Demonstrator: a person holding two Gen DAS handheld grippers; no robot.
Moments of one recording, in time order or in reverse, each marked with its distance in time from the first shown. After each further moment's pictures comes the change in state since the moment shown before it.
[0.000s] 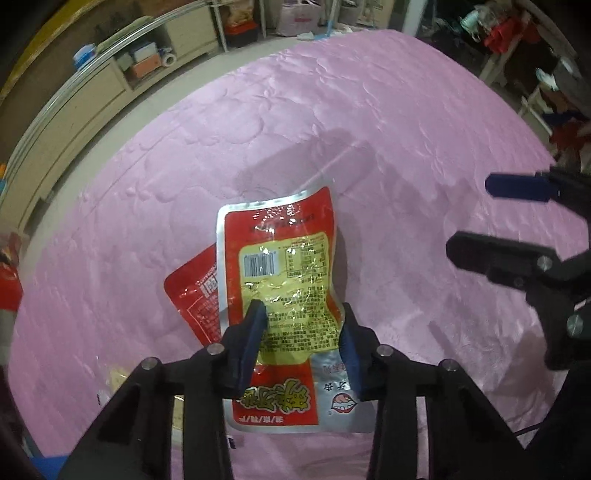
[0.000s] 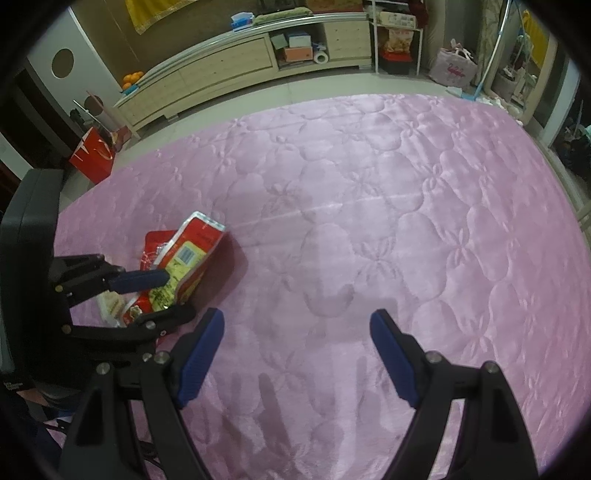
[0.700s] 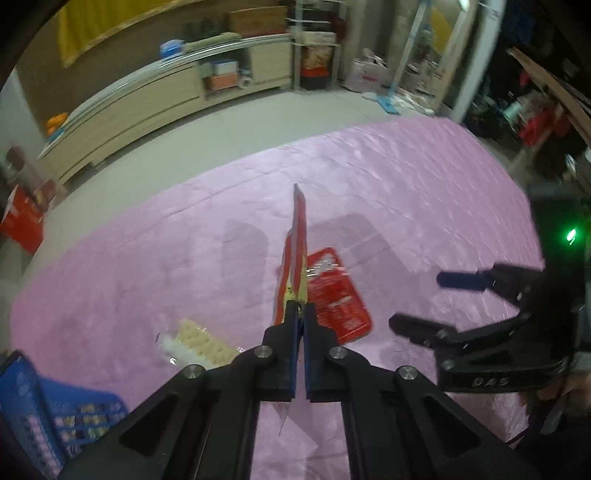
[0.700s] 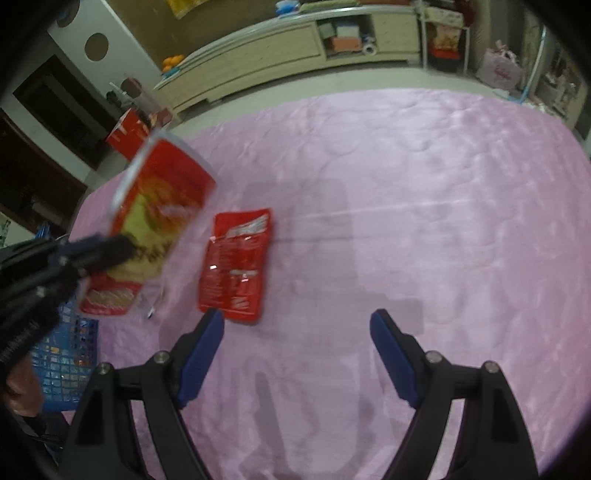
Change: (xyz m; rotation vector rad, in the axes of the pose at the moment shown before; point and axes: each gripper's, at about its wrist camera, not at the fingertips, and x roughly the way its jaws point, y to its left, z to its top) left arm -0.088 0.054 -0.052 -0.261 -0.198 0.080; right arm 0.036 0.065 0.006 -0.085 0.065 0.140
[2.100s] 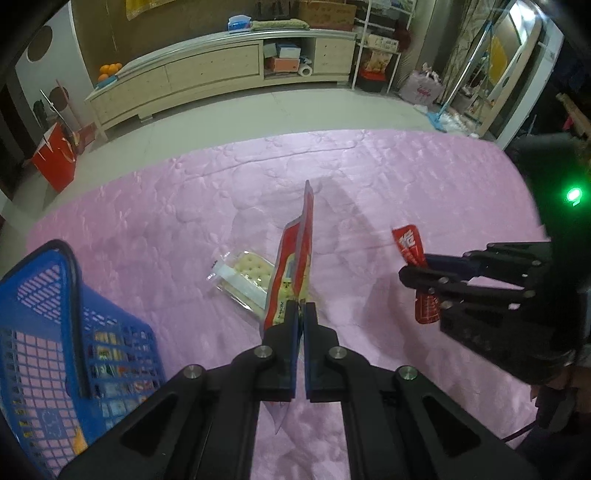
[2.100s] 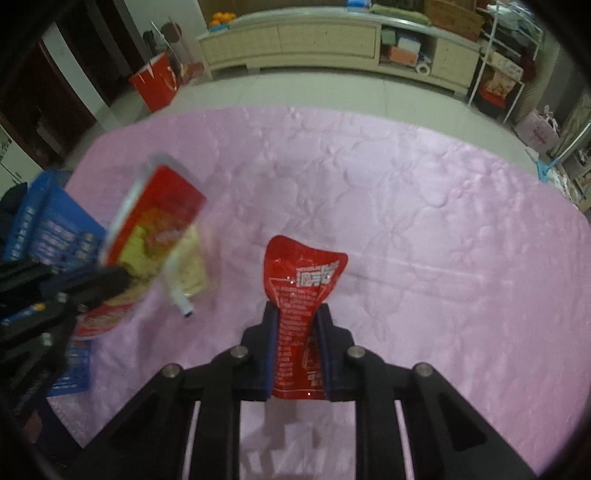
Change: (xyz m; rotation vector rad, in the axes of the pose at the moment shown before) left arm -0.028 0.046 -0.047 -0.199 0.018 0.049; right arm -0.008 0.103 0.027 -0.245 0.034 -0.092
